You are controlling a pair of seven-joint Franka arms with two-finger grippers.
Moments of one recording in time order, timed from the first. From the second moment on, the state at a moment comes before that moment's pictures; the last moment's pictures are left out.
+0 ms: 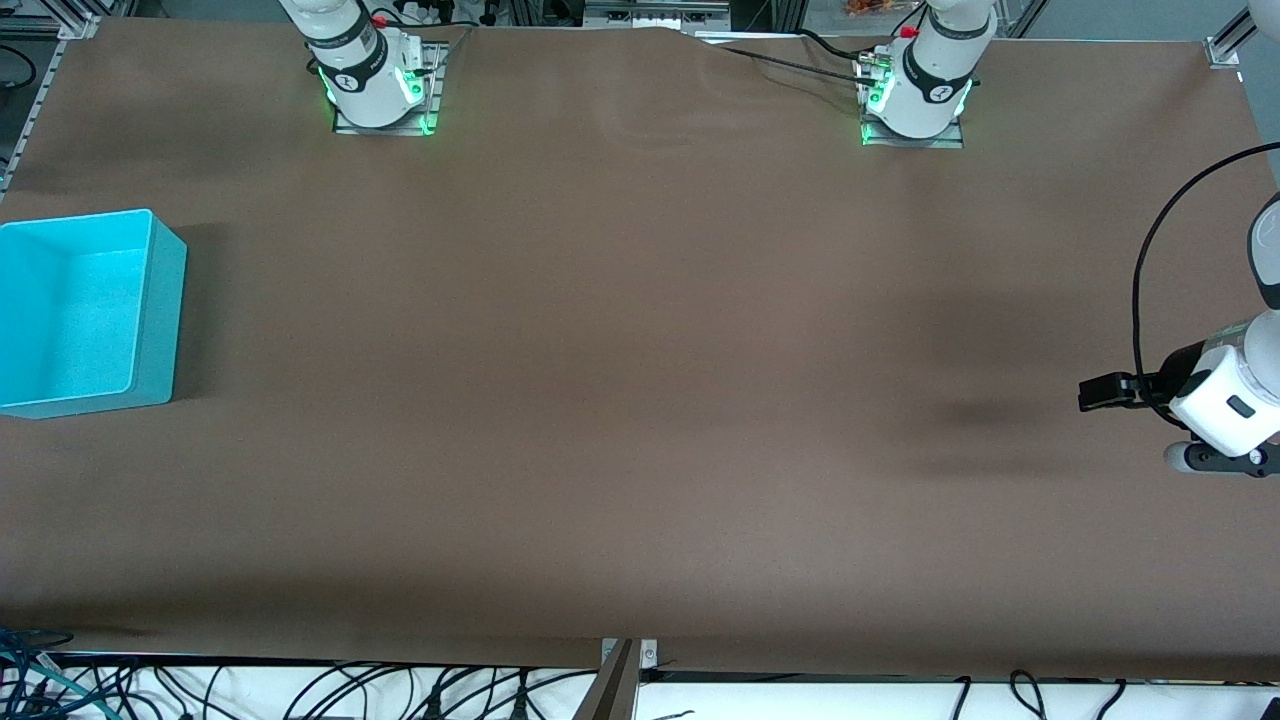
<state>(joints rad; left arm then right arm) 0.49 0.53 -0.60 -1.28 0.33 1.64 -0.08 -0.89 0.43 -0.31 -2.03 0.05 2.89 0.20</state>
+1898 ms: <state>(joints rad) 0.49 0.53 -0.60 -1.28 0.33 1.64 -0.08 -0.74 0.27 -0.24 -1.97 0.05 2.61 0.06</state>
